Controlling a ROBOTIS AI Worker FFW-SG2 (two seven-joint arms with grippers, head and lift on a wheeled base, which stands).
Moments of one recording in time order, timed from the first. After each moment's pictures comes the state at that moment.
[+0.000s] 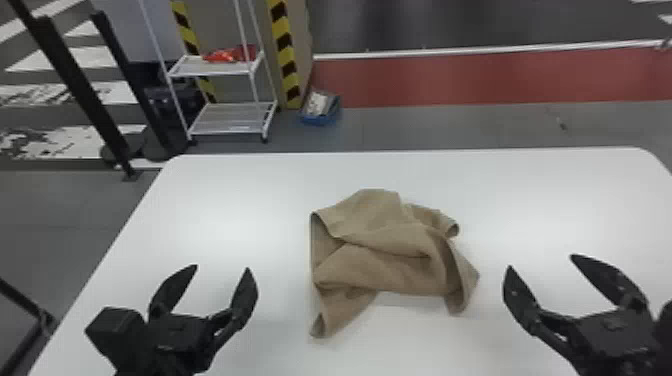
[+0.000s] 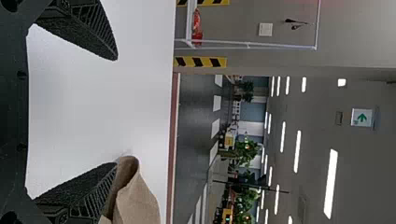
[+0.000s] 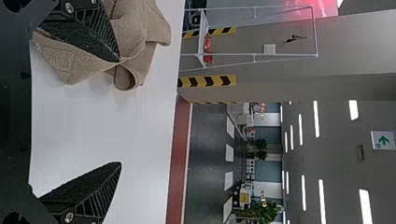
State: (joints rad) left arm 0.58 0.00 0.22 -2.00 0.15 -0.01 -0.25; right arm 0.53 0.00 -0.06 -2.12 0.02 0.18 0.33
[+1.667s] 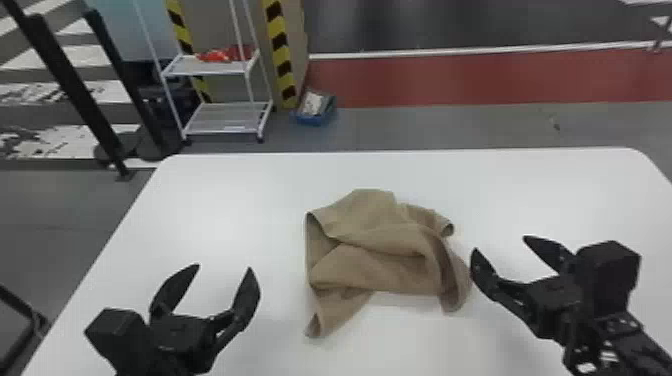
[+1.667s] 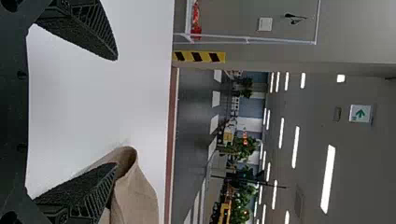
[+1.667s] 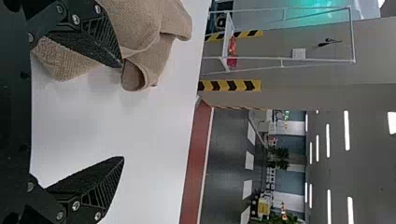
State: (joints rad) left arm 0.59 0.00 0.20 -2.01 0.15 -0.01 -0.25; right arm 0.31 0.00 0.01 -1.95 0.12 0.32 0.33
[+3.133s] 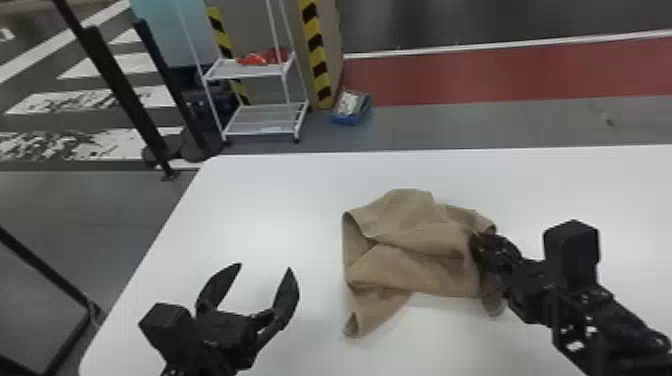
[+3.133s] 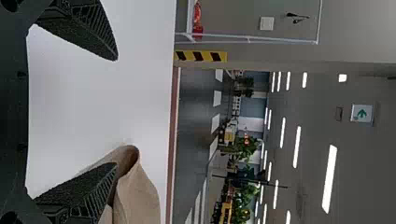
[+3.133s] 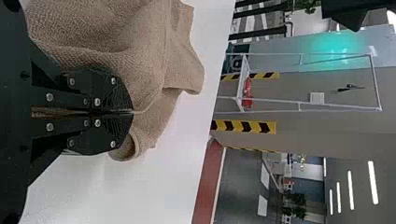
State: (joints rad) left arm 0.60 0.00 0.20 -2.01 0.15 -0.01 -0.25; right arm 0.15 0.00 0.13 -1.78 0.15 0.36 0.38
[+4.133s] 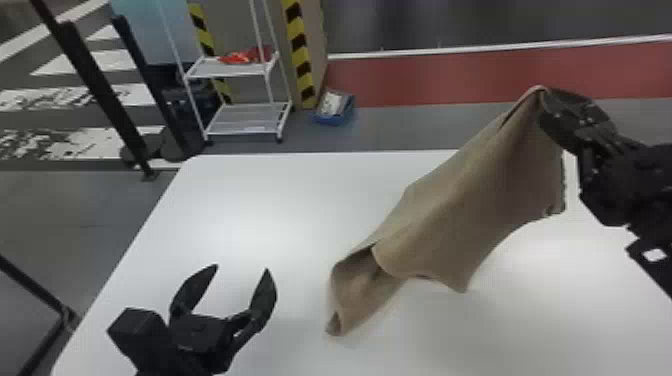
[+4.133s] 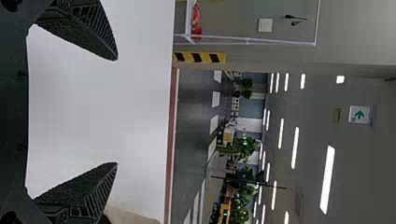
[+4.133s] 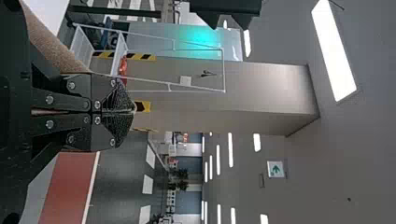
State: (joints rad) left arm 0.60 0.00 0.21 -2.01 0.16 -0.02 -0.26; right arm 0.16 0.00 -0.06 -2.16 -0.06 0.22 0.45
